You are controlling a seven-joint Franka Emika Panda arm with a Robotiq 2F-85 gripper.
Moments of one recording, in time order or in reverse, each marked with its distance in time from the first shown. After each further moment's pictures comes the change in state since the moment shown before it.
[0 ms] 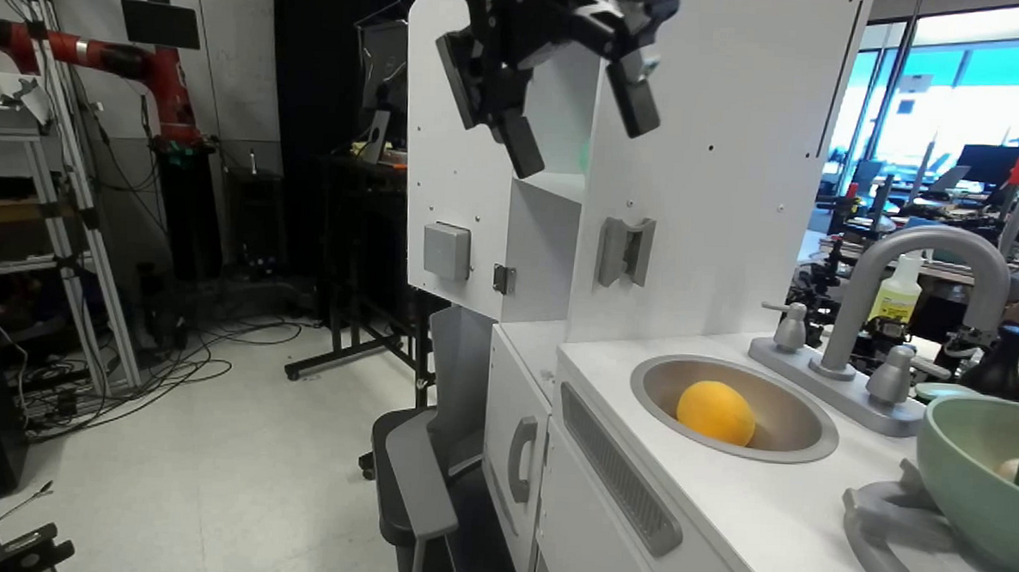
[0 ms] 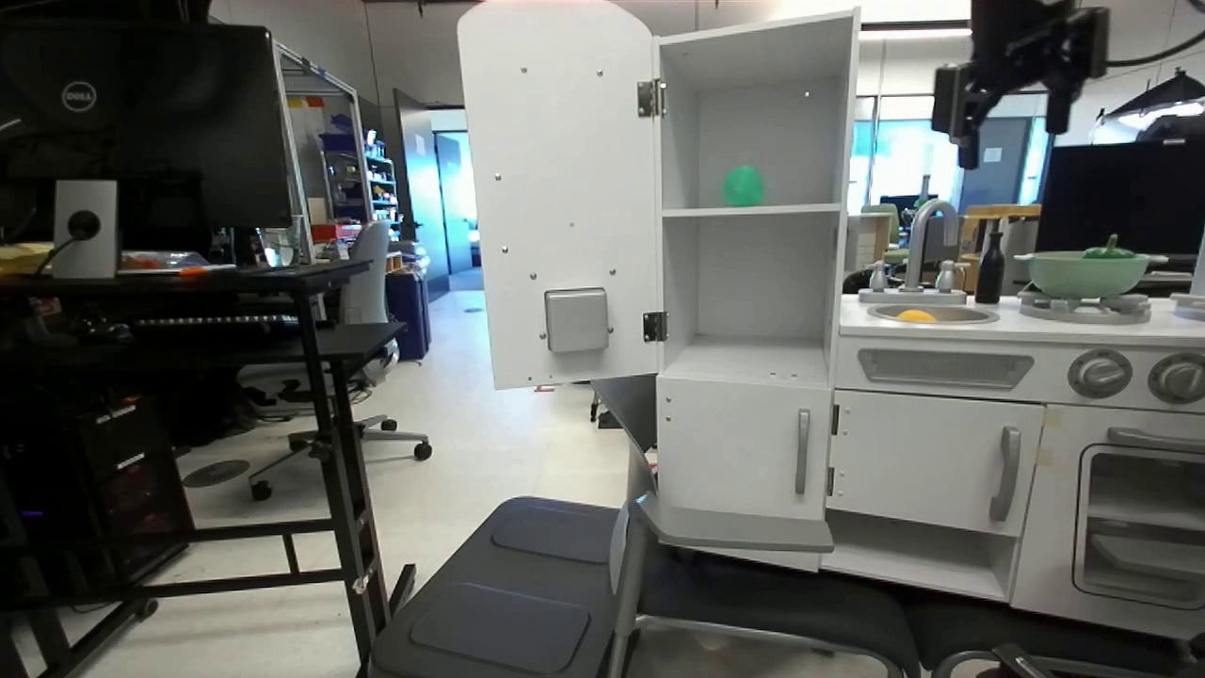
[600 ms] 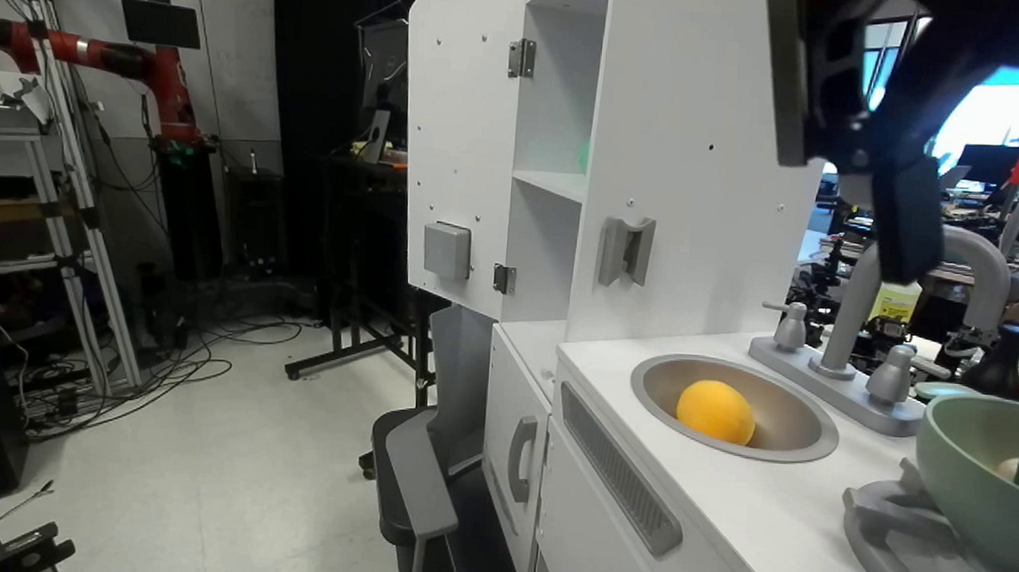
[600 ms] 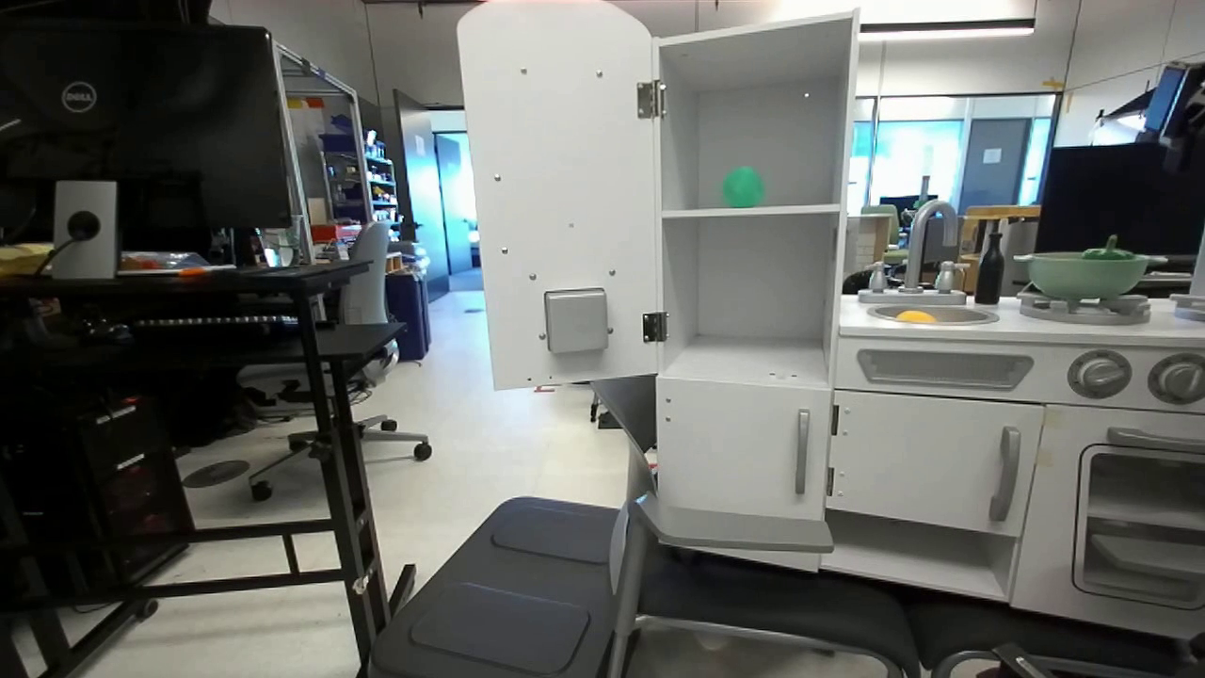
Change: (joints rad) arm -0.264 -0.017 -0.140 -0.095 0.209 0.214 -0.176
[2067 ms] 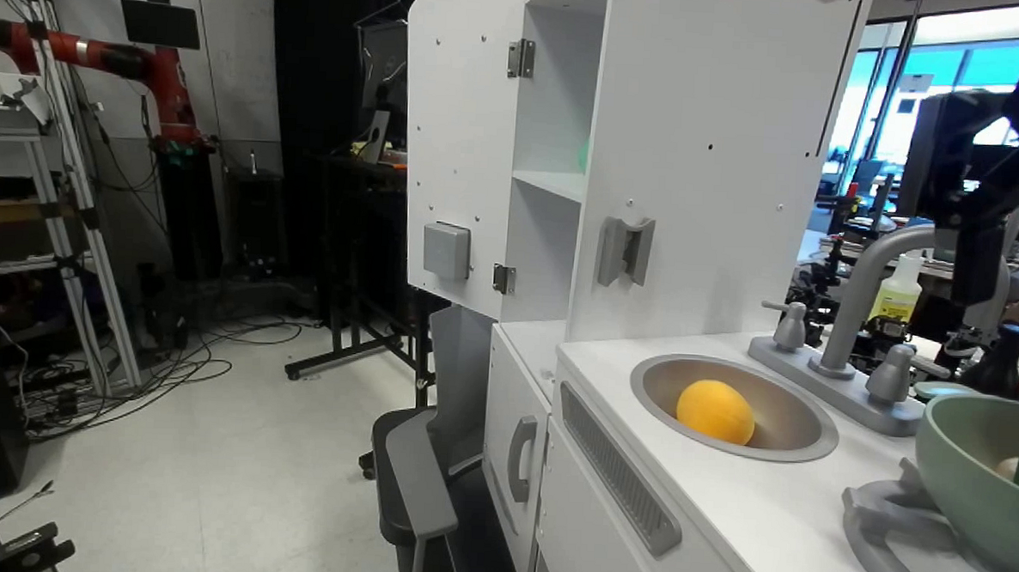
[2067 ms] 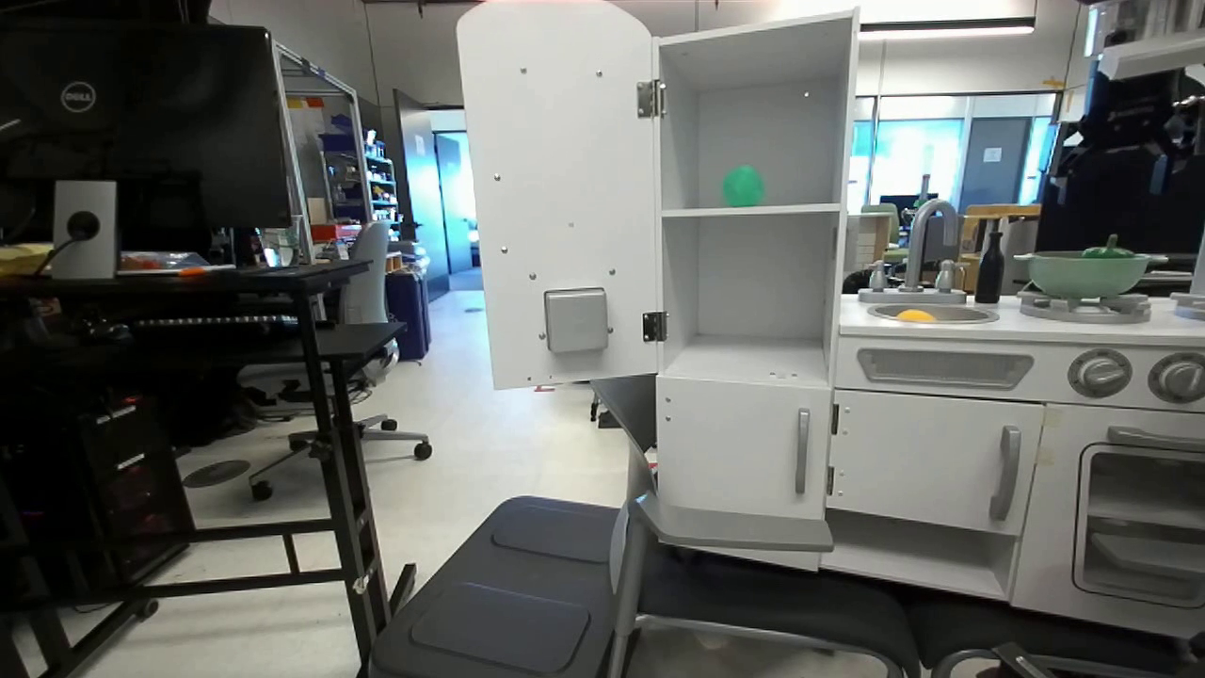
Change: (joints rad) arm -0.032 0.503 0.025 0.679 0.285 -0.358 -0.104
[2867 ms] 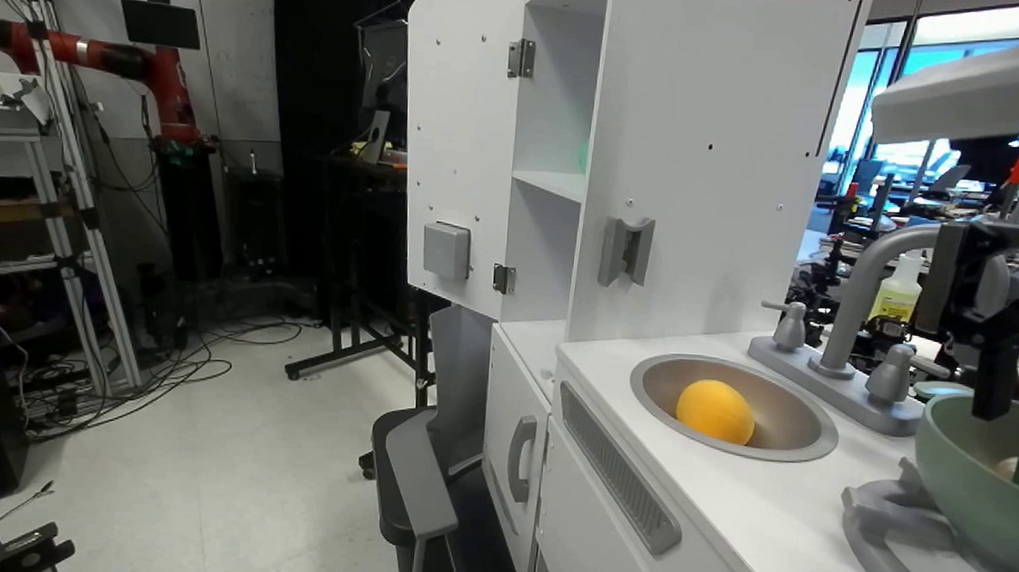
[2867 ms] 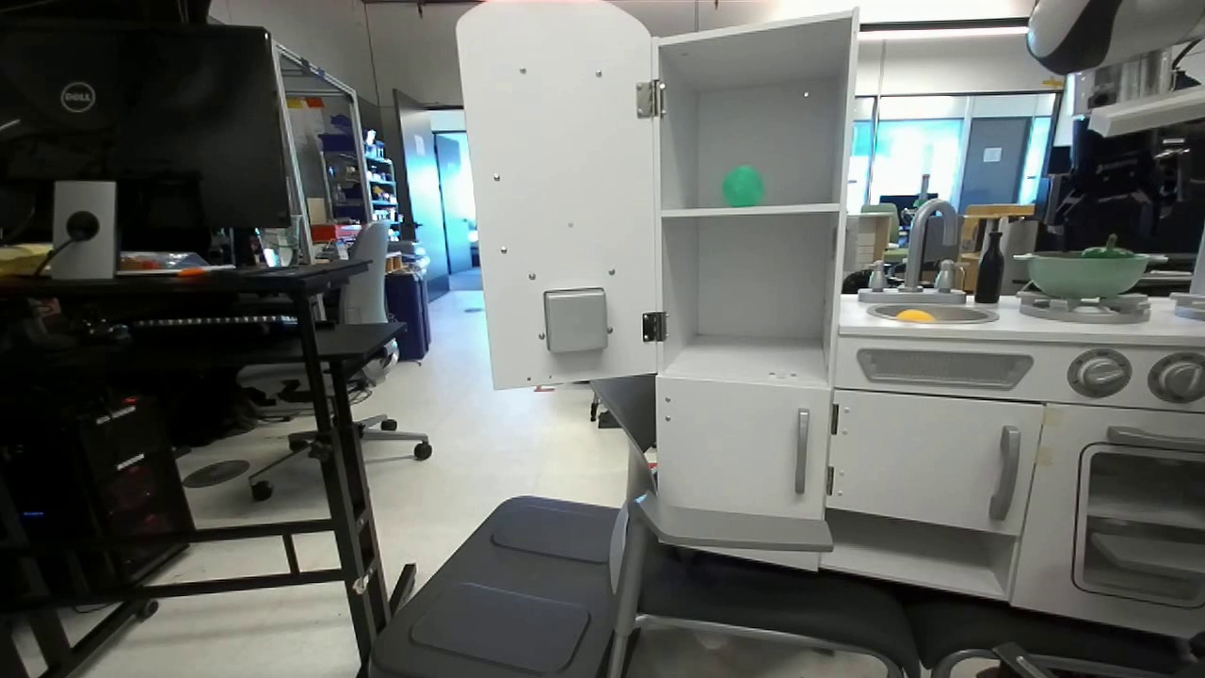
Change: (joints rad) arm -0.039 0.196 0.003 0.192 -0.001 -0.072 -0.102
